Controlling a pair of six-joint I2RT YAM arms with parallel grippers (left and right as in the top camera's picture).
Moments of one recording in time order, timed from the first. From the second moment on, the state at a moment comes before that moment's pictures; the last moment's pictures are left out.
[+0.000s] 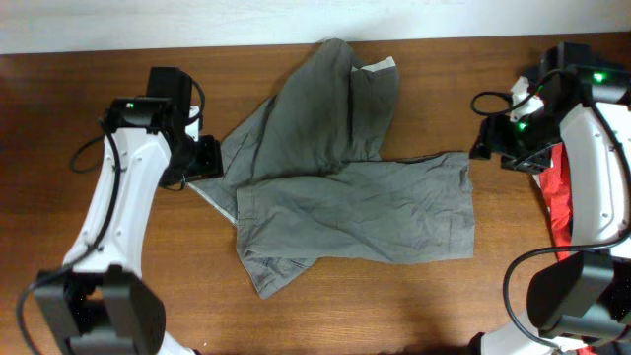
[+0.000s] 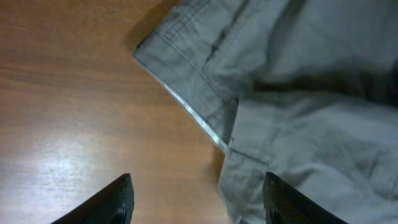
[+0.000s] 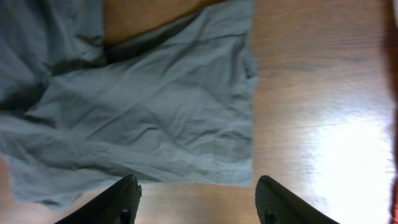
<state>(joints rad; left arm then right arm) -0.06 1.77 1.59 -1.24 0.00 -0.19 -0.19 1.77 1.75 -1.44 -0.23 0.06</state>
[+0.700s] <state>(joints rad) 0.02 2.13 1.59 -0.92 0.00 -0.14 0.07 1.77 1.74 -1.42 -0.26 0.06</state>
